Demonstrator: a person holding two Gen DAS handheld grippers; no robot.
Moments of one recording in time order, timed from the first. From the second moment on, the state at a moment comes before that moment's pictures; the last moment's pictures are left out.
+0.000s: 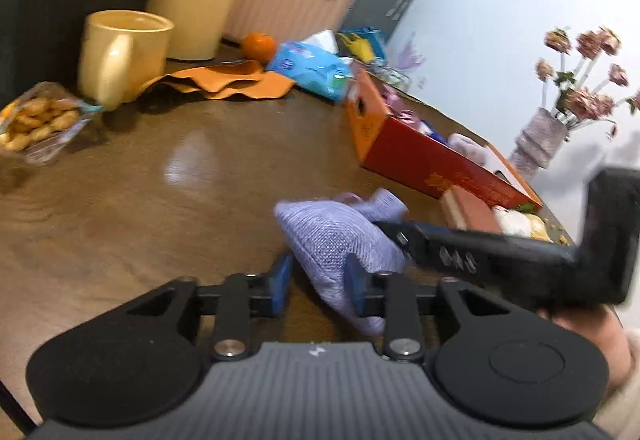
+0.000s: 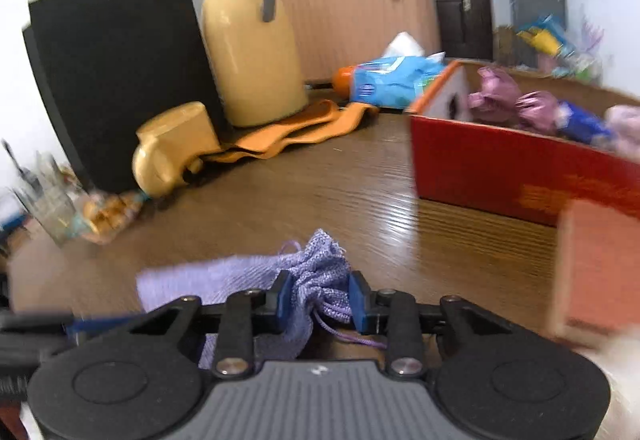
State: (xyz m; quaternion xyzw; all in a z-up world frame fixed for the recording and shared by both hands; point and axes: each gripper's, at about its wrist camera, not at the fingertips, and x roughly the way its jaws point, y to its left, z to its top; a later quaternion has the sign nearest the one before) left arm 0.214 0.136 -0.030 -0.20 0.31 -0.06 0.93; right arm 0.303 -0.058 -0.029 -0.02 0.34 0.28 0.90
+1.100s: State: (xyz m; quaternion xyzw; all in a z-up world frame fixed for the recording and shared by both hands) left arm 0.213 0.044 -0.036 -0.16 0.37 -0.24 0.88; right arm 0.216 -0.204 -0.035 0.09 0.33 0.18 0.92
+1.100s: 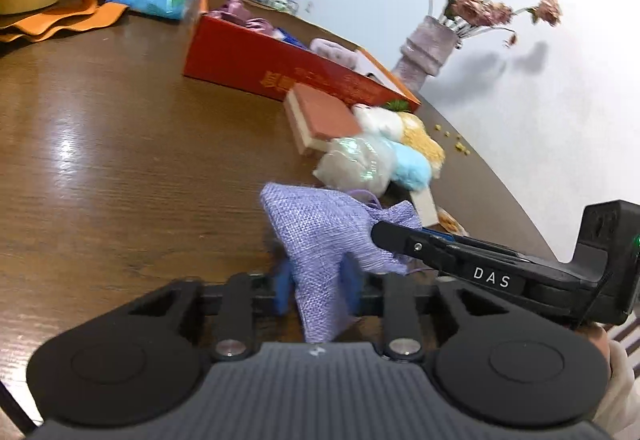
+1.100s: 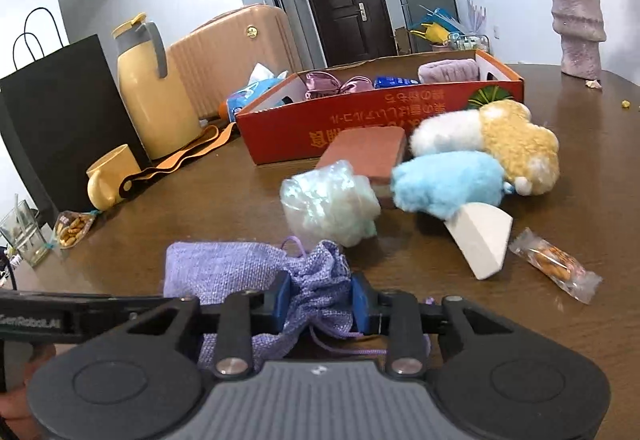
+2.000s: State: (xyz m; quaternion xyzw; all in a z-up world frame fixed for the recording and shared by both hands) left arm 0.508 0.004 0.040 0.01 0.35 -0.13 0.93; right arm 0.530 -0.180 0.022 0.13 0.40 0.15 0.89
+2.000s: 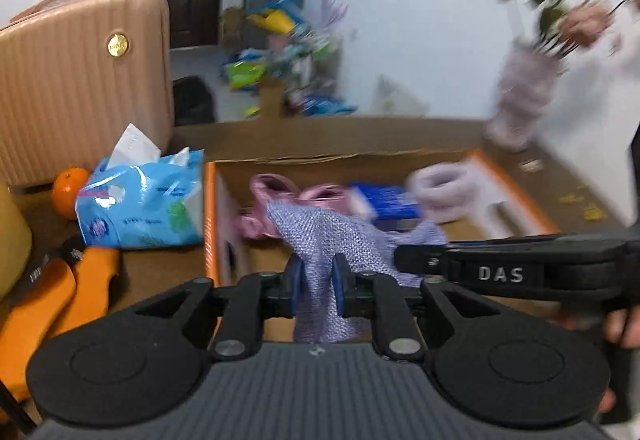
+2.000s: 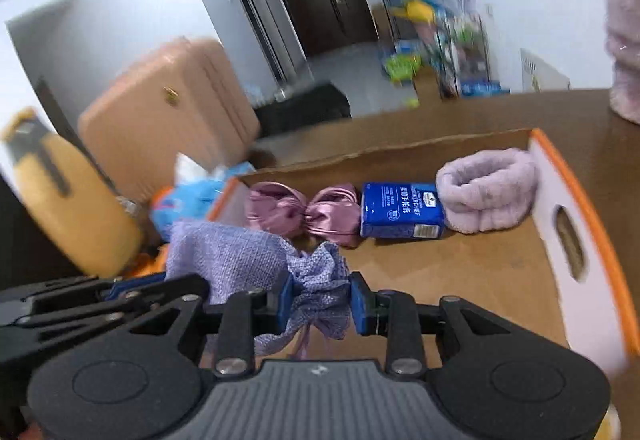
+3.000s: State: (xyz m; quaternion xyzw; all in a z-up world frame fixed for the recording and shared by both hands) left arm 0.363 0.046 0.124 0.03 0.21 -0.06 0.98; right arm 0.408 -0.273 0.134 0.06 0.26 0.11 0.96
